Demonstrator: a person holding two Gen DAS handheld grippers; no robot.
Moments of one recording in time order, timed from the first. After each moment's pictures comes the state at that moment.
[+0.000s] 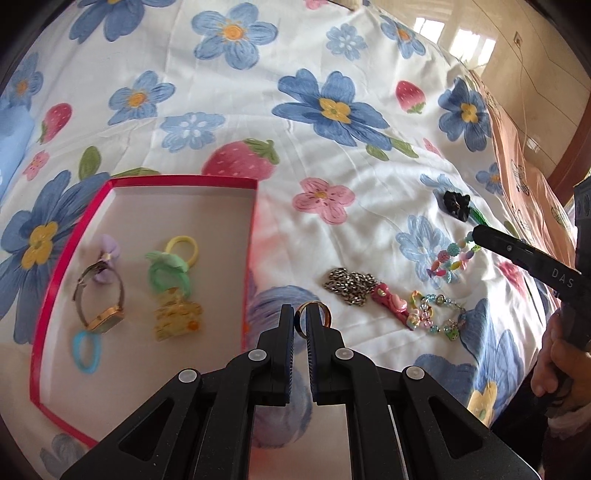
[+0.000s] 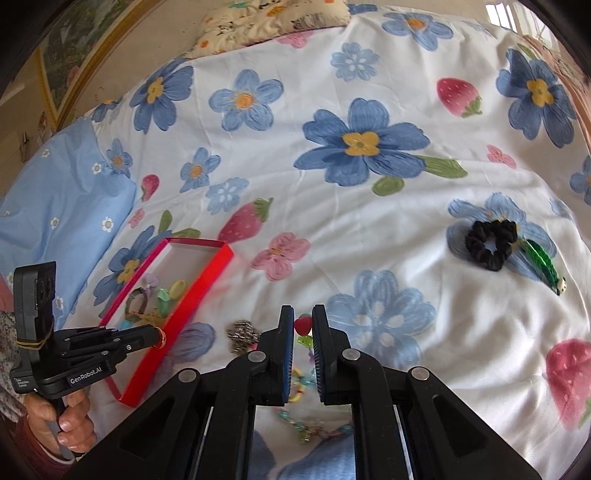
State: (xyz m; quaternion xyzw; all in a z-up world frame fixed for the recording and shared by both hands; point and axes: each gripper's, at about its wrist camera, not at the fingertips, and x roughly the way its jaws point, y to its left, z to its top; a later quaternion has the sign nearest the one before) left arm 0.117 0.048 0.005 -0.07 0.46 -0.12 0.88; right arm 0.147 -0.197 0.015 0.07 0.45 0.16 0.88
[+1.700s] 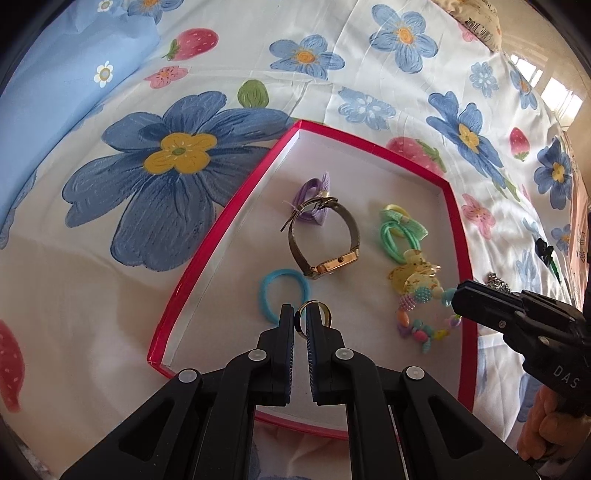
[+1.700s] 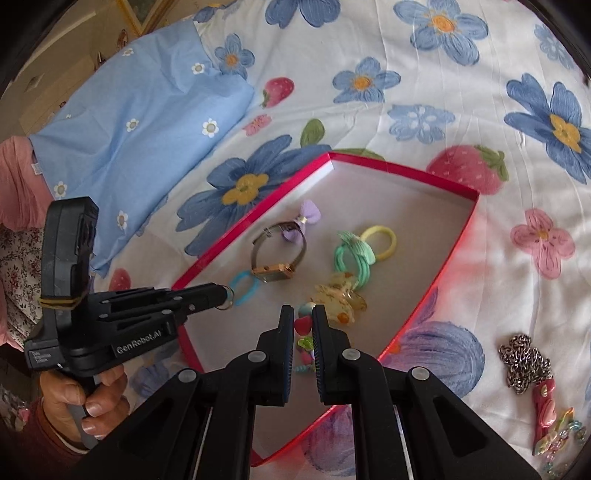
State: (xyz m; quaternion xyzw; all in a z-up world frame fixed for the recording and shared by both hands) left arm 0.093 0.192 -0.033 -0.14 0.49 0.03 0.86; right arm 0.146 0.029 -0.042 0.02 0.52 0.35 0.78
